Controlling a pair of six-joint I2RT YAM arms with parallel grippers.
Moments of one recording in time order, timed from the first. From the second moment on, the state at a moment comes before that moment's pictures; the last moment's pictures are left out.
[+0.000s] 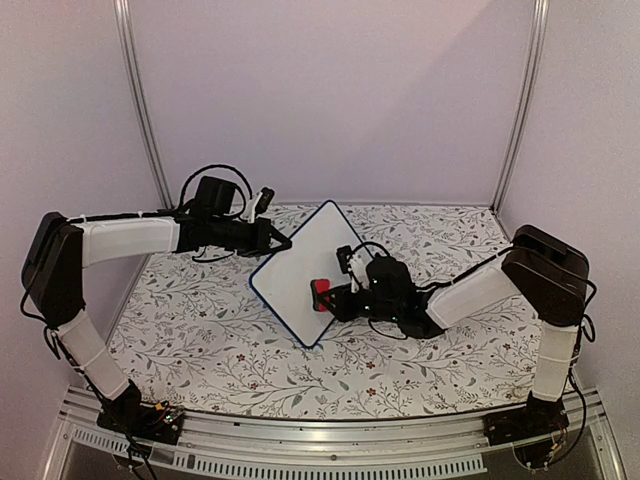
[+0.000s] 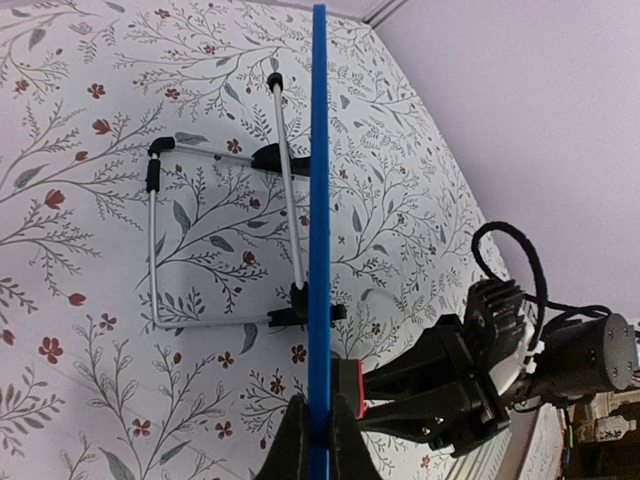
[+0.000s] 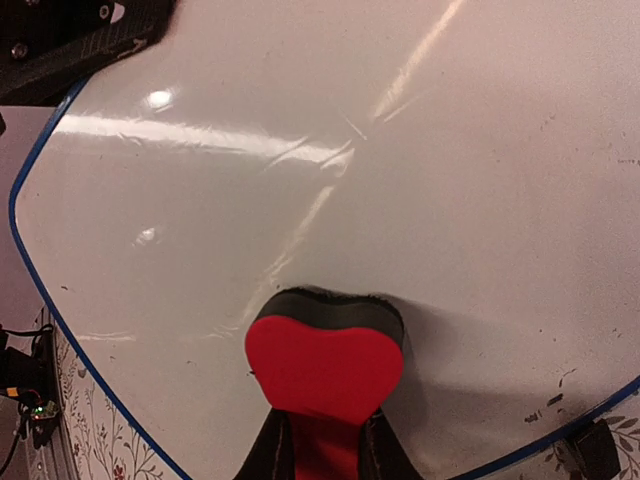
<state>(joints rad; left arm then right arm) -0.50 1.69 1.14 -0.08 0.55 -0.44 0.93 1.95 0.89 0.65 -0.04 0.51</state>
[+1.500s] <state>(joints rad) -0.50 1.69 1.14 -0.10 0.56 -0.46 0.68 1.57 0.81 0.18 0.31 0.53</state>
